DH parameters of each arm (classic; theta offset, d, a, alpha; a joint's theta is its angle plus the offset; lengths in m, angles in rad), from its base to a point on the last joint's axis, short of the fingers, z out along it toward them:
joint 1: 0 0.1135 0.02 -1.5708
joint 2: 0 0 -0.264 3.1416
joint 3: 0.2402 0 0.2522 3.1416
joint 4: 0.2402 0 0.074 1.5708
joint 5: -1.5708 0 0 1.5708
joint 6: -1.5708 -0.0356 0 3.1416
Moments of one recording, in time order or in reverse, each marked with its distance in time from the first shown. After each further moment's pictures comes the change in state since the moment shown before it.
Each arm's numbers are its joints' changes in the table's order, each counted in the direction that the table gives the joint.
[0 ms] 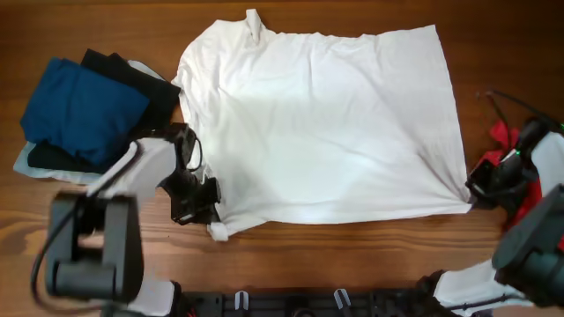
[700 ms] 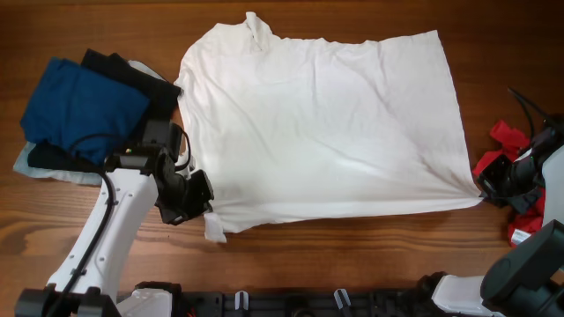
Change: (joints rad) left arm 0.000 -0.376 -0.007 0.012 0.073 0.206; right arm -0.030 -0.147 -0.002 -0.011 0.012 -0.044
